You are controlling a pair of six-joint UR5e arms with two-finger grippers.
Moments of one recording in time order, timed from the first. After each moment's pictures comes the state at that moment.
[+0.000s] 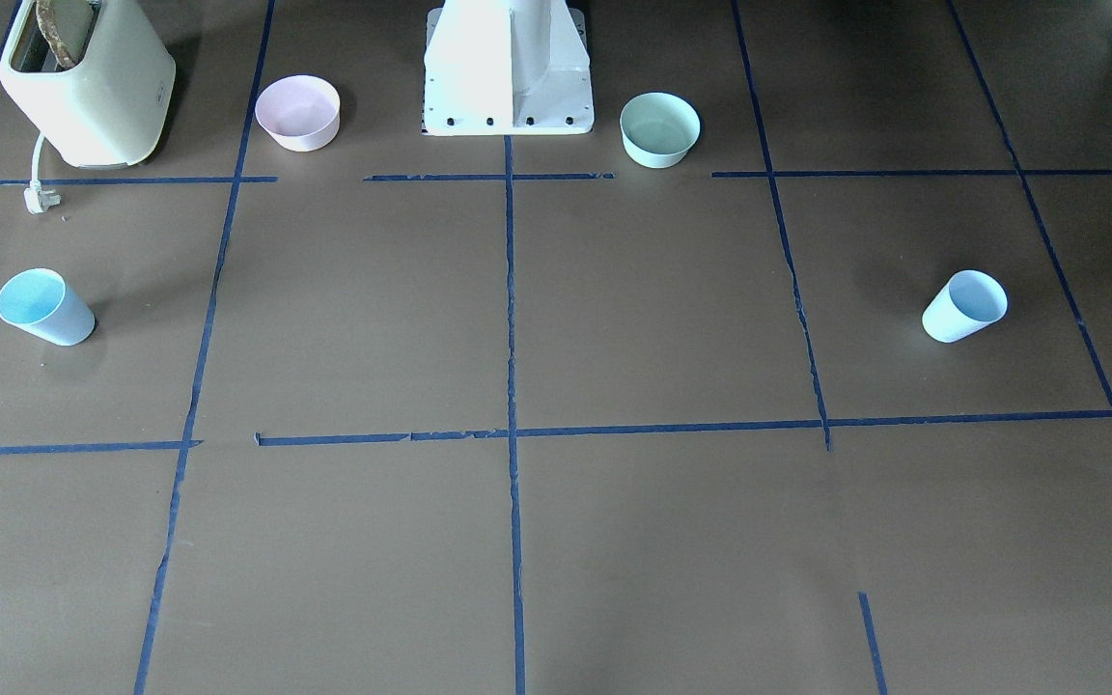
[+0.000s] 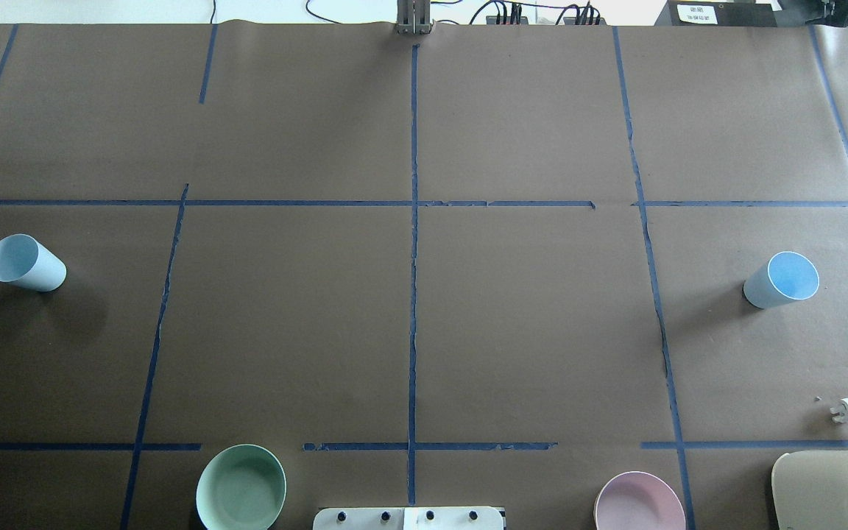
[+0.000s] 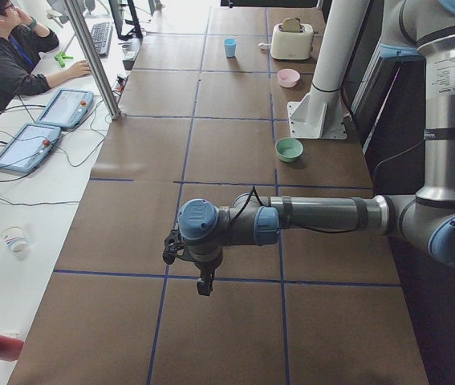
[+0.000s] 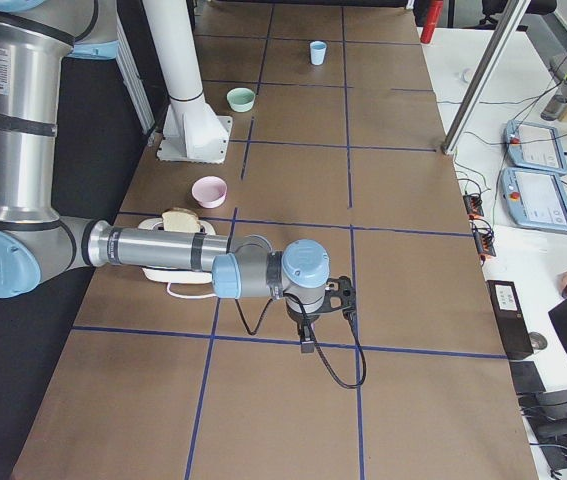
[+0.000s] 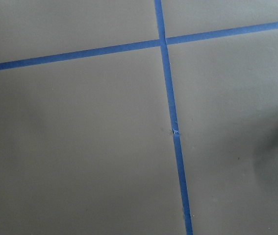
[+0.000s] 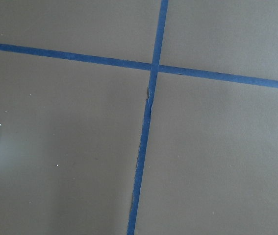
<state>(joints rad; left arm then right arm) -1.58 -1.46 -1.68 -1.52 -2.36 0.20 1.54 -1.72 1.67 -1.44 2.36 -0.06</state>
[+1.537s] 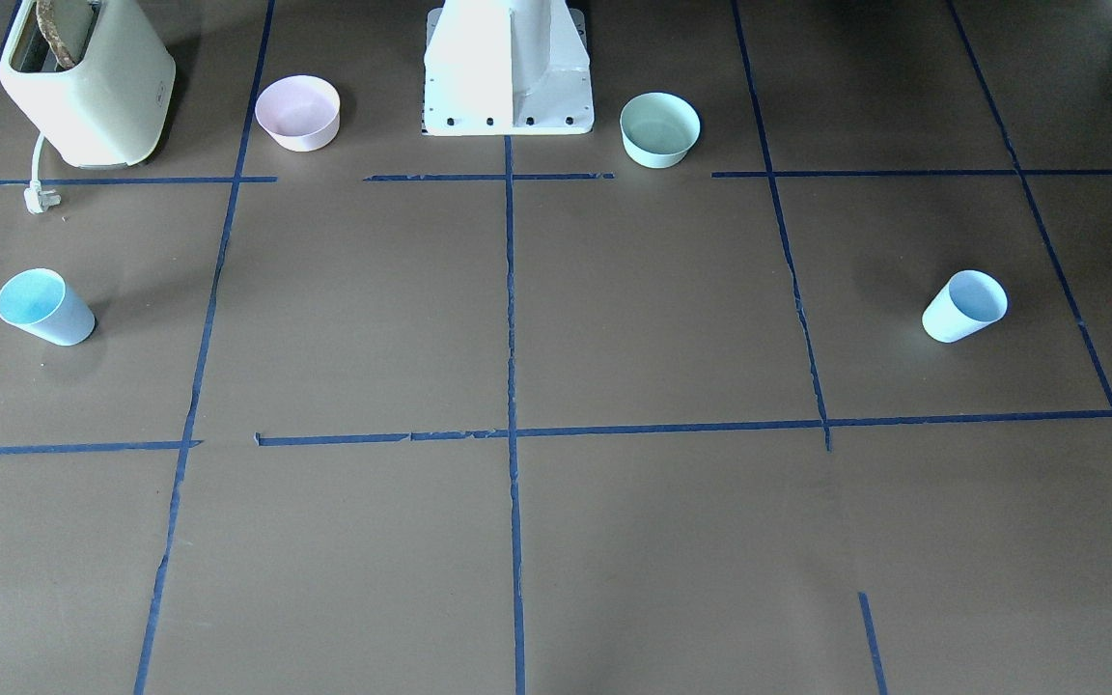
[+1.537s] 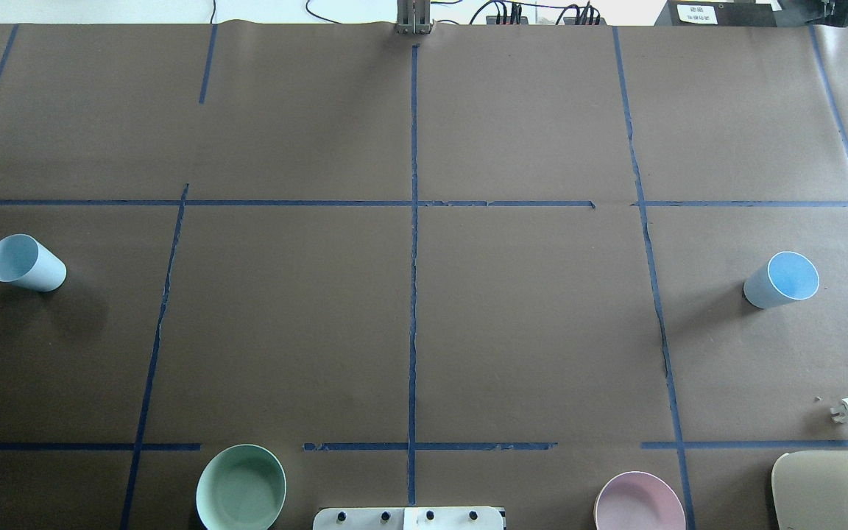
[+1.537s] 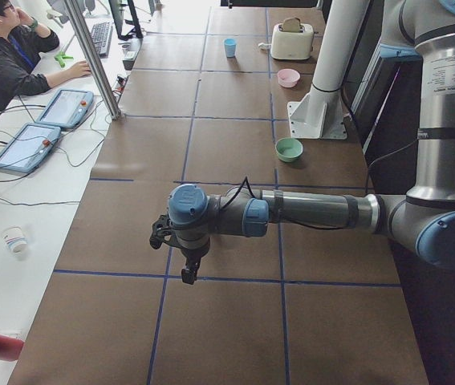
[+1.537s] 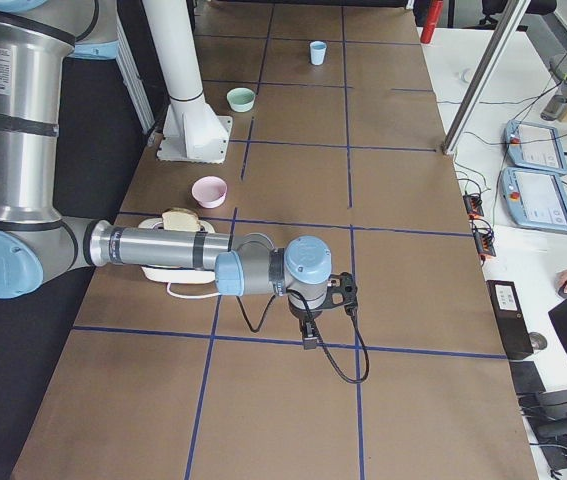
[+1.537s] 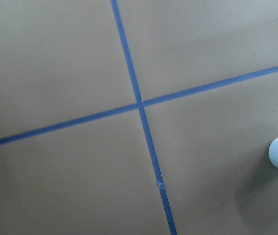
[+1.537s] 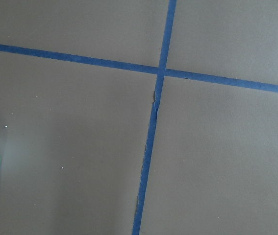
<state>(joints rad) -1.52 -1.53 -1.68 -1.71 -2.37 0.11 1.53 -1.71 1.68 -1.44 2.37 -0.05</state>
